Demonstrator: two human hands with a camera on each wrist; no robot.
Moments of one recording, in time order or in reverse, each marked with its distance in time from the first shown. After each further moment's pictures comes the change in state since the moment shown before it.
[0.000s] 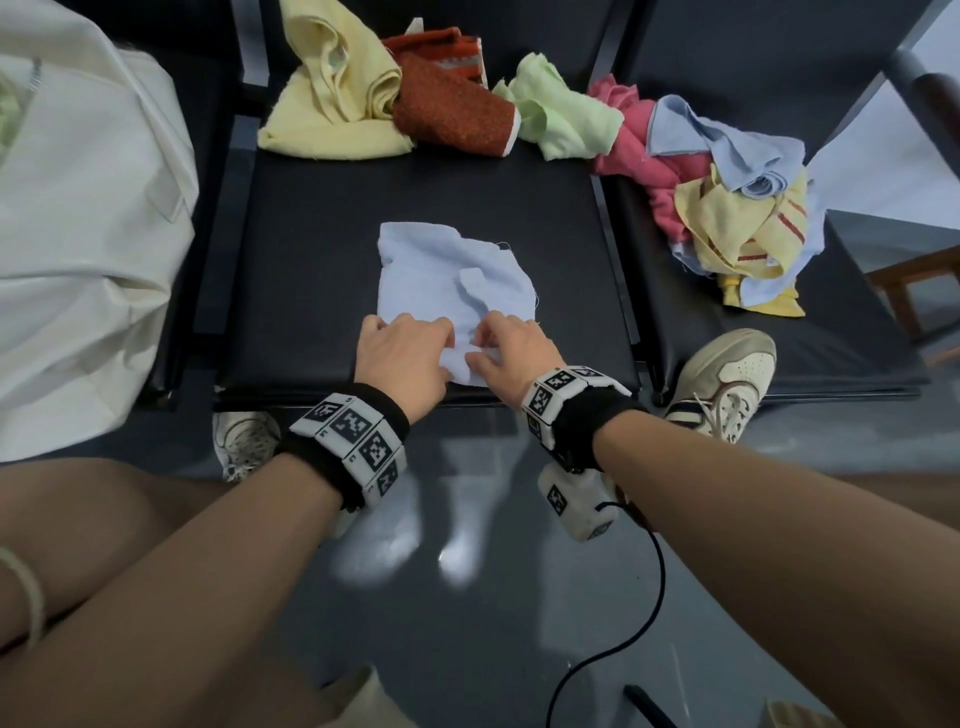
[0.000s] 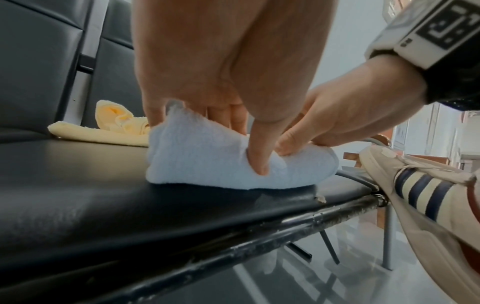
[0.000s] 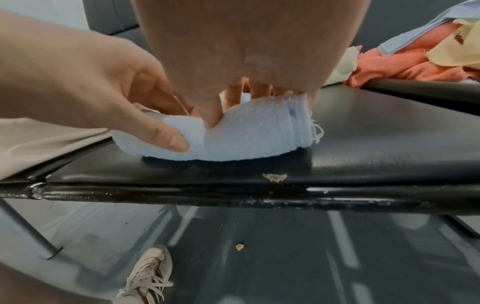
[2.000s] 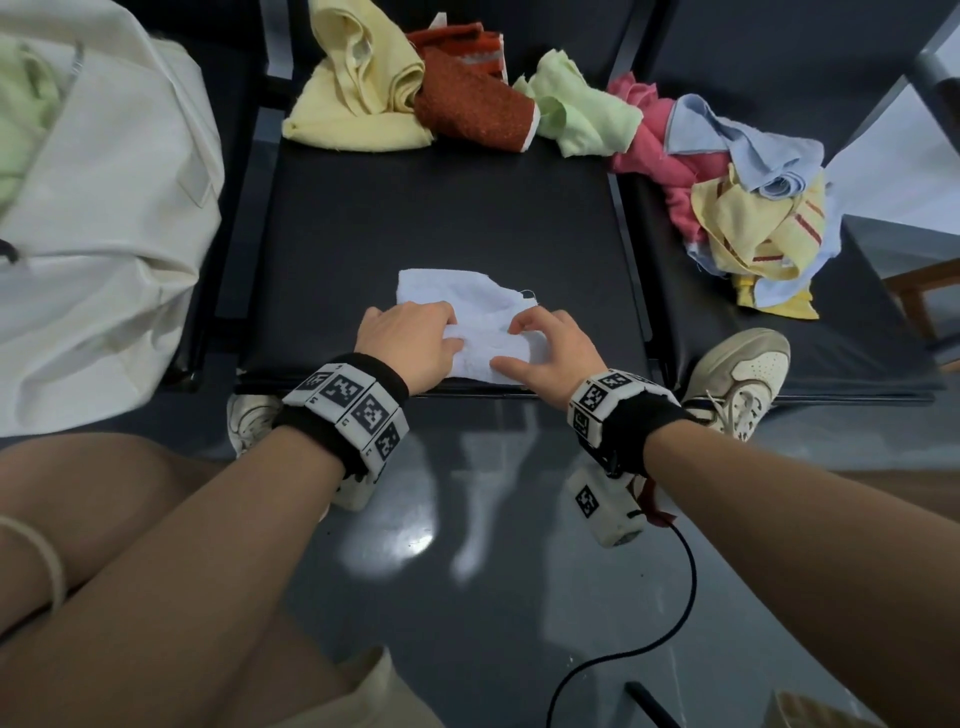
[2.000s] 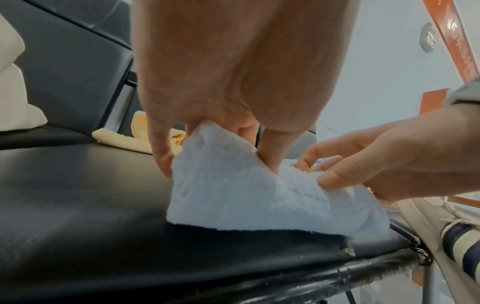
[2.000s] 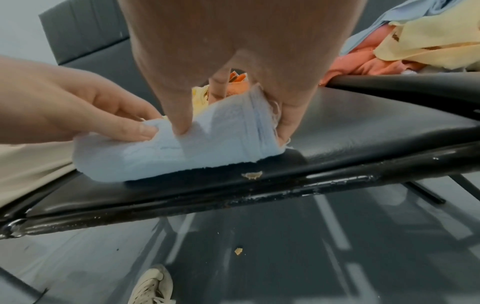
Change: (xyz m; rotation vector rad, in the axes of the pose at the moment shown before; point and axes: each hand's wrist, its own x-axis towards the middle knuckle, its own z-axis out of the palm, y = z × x) left_hand -0.002 -0.009 -0.023 -0.111 -0.142 -0.096; right_hand -0.021 0.019 -0.010 0.270 0.052 0.039
